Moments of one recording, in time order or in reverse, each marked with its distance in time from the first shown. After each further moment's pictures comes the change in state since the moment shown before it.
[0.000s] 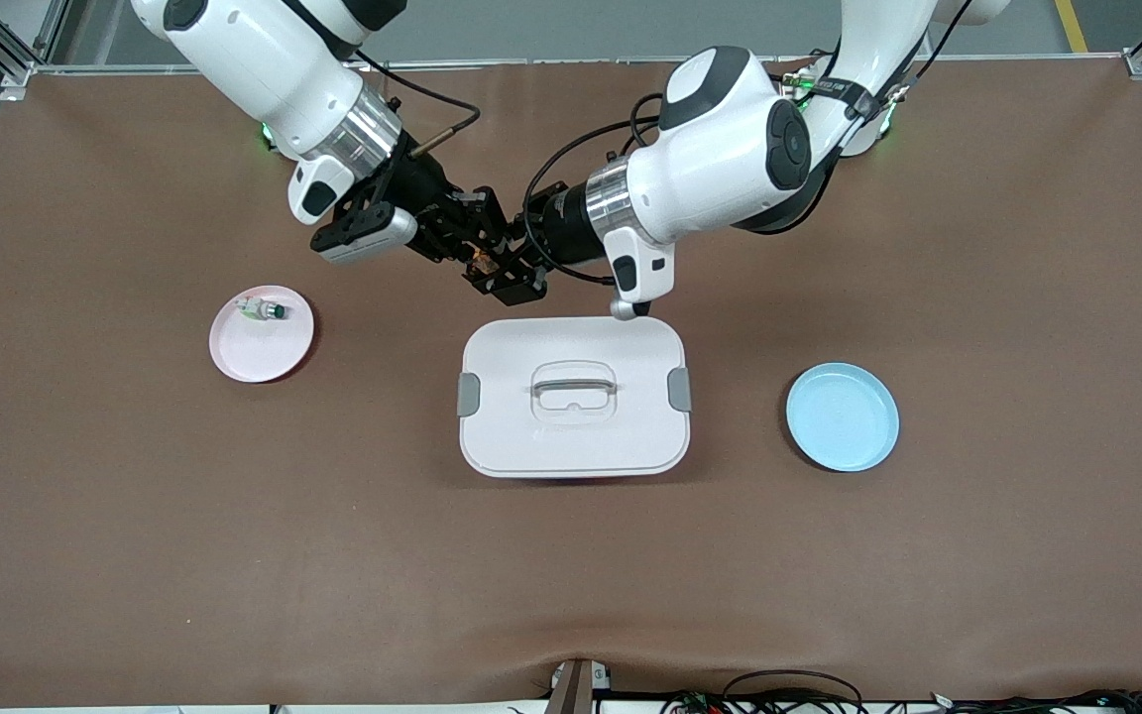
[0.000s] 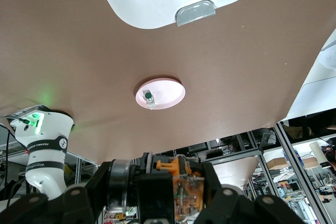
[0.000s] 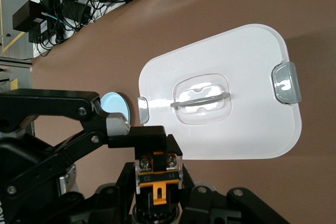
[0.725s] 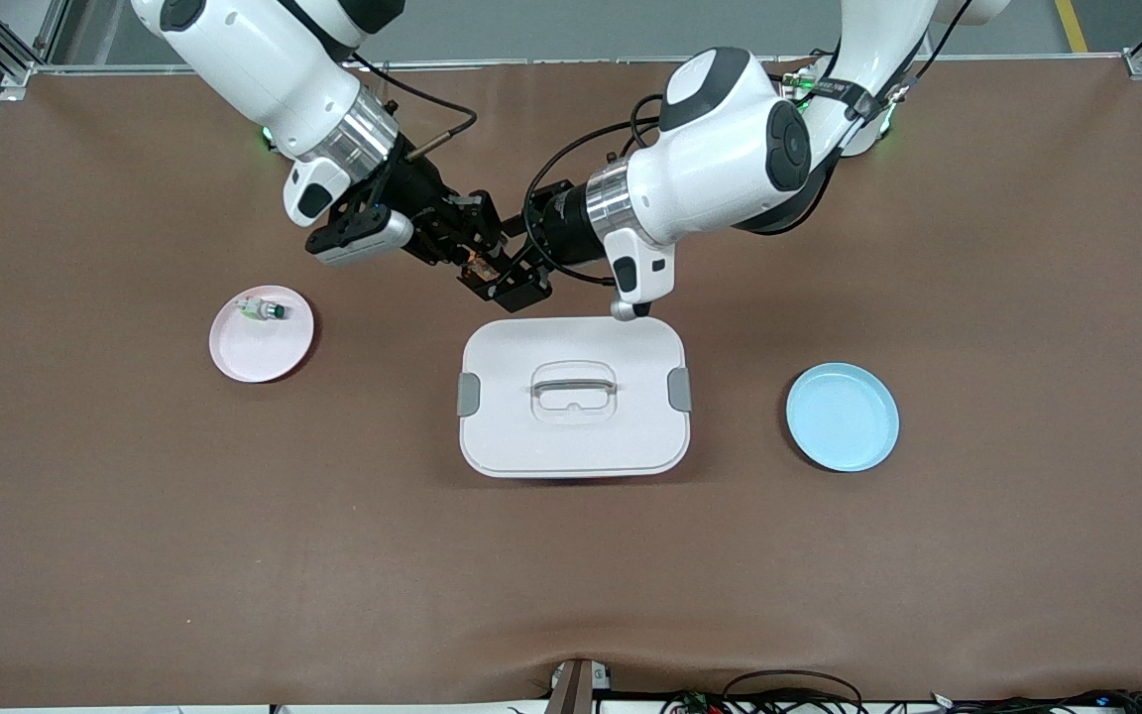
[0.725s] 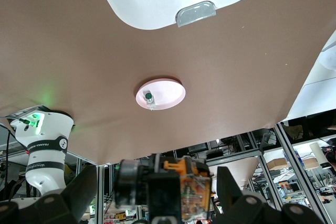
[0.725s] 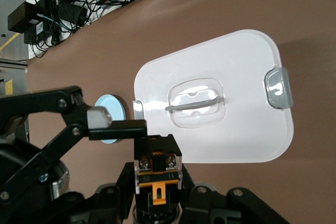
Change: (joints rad) left arm 0.001 0.001 0.001 -0.001 0.000 -0.001 0.000; right arm -0.013 0.000 -0.005 0.003 -0.027 -0.014 -0.026
